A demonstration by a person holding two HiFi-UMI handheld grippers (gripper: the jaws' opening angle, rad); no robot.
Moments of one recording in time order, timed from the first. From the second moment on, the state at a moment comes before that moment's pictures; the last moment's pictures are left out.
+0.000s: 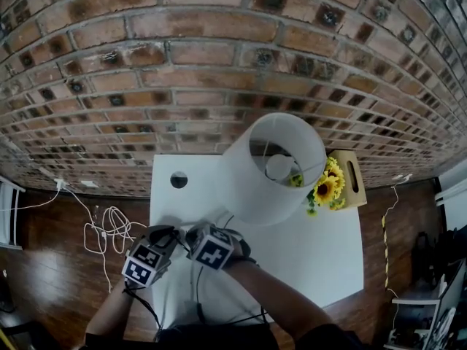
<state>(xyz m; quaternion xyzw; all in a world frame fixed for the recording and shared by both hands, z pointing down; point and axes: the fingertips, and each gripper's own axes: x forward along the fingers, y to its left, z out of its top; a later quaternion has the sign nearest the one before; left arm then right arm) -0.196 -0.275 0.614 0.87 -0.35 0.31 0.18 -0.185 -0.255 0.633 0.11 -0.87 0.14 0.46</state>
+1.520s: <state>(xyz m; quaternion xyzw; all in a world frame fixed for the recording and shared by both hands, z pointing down) -0.197 -0.273 0.612 0.86 -0.35 0.34 0.17 -0.186 -0.257 0.632 0.12 -0.87 0.17 0.45</state>
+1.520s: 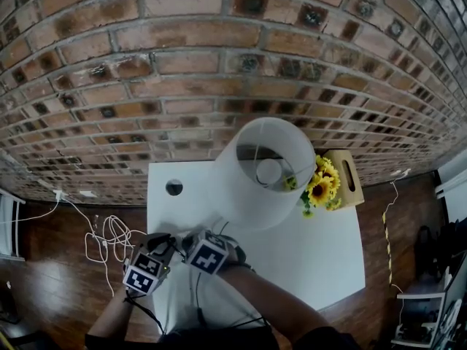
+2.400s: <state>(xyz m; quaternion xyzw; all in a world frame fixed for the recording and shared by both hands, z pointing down) -0.199 -0.274 0.610 0.85 -0.37 0.33 0.18 -0.182 -0.262 0.631 0.14 -0.87 0.18 0.45</state>
